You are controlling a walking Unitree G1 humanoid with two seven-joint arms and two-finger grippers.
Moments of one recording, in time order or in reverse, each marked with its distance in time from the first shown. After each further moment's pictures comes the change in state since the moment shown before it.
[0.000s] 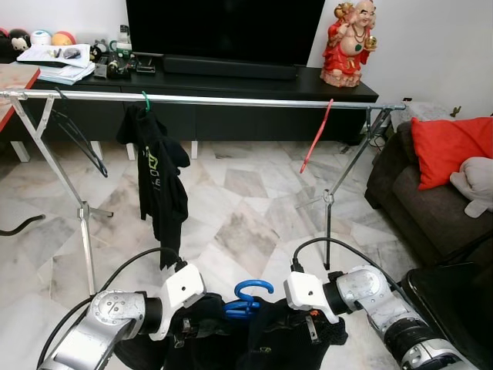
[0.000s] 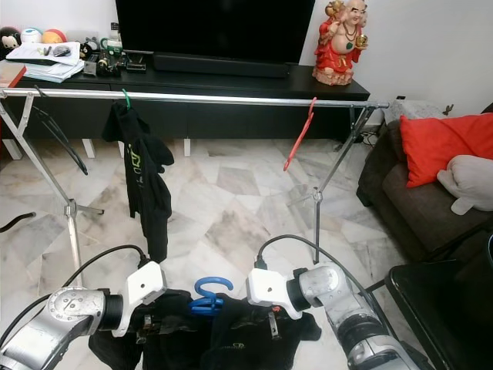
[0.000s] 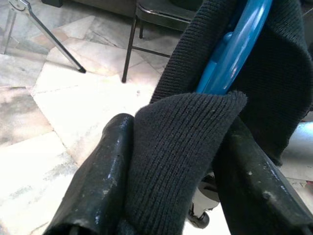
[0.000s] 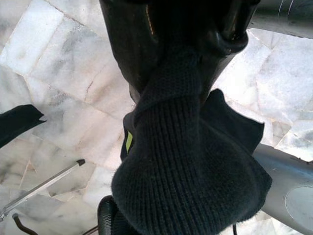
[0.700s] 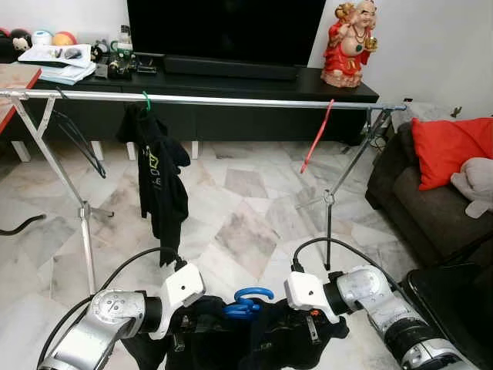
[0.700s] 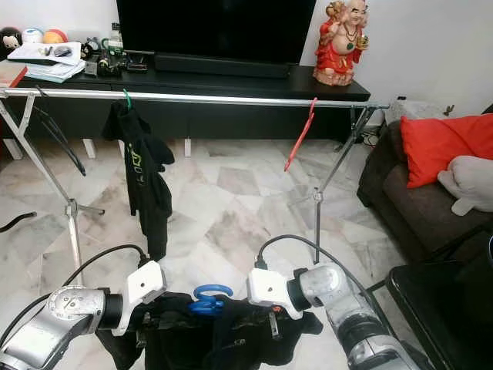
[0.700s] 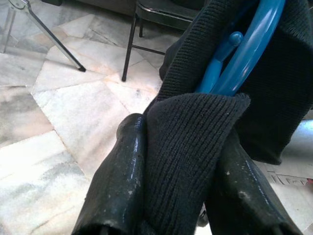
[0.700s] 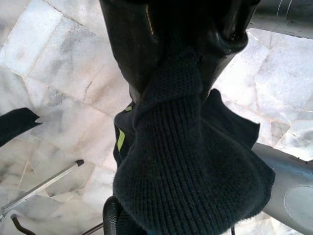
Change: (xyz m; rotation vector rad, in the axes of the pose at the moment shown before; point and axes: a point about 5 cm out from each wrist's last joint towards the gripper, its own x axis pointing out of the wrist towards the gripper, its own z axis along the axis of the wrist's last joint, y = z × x) left arm 0.000 0.002 0.000 0.001 0.000 -0.005; right arm 0.000 0.000 0.000 0.004 0.000 0.003
